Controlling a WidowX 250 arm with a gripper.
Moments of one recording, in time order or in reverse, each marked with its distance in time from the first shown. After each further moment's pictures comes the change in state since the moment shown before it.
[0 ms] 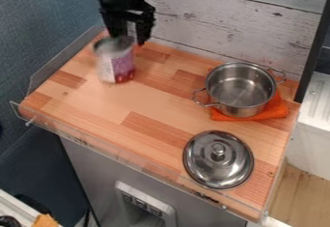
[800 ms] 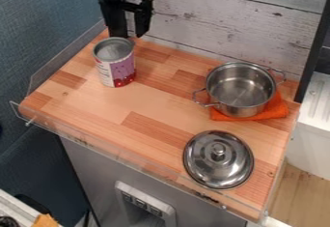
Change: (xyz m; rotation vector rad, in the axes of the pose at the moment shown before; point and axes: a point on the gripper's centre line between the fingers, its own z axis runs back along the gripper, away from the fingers) arm 0.002 0.005 0.024 0.008 0.043 -0.003
